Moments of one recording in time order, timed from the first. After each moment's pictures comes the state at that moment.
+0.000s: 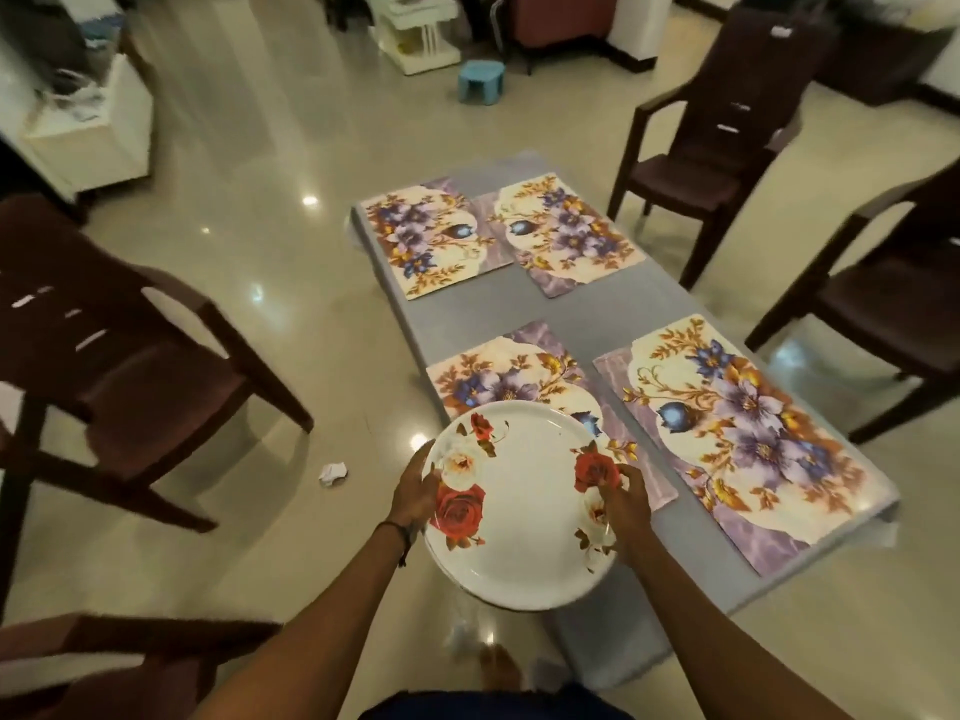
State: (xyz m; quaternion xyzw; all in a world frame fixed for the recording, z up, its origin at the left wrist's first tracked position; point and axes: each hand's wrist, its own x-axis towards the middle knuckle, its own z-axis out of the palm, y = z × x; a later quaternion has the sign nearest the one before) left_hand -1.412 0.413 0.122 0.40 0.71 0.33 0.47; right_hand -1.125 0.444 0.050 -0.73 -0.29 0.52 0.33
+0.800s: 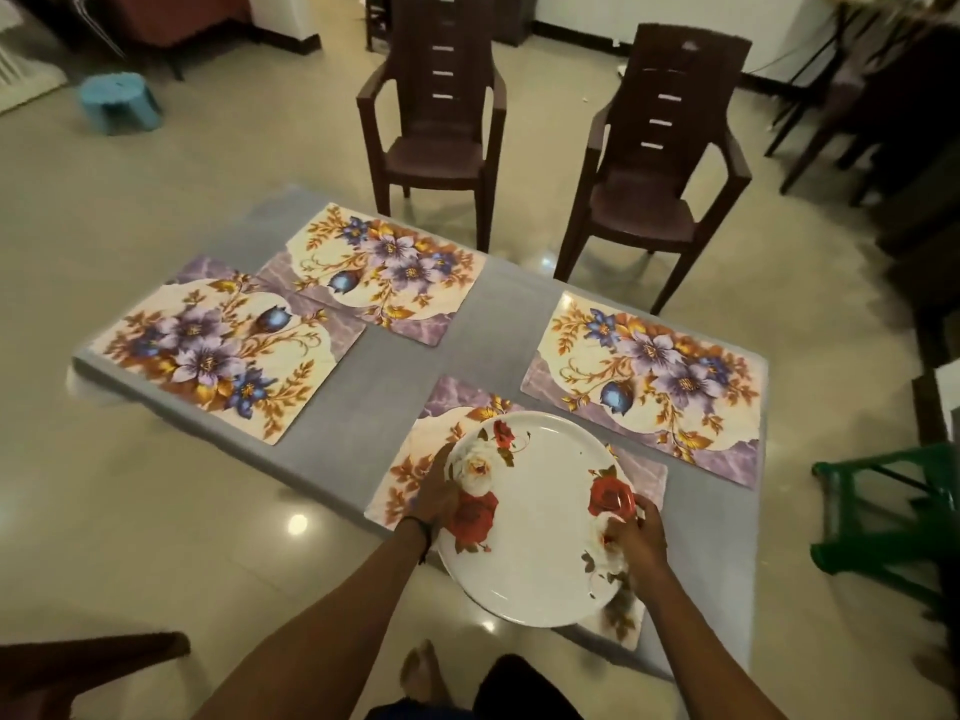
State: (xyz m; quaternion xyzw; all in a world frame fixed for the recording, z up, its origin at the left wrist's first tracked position) left_hand -1.421 0.669 0.036 0.62 0.45 0.12 0.63; right_hand -1.202 0.465 0.032 -0.83 0.03 0.34 0.43
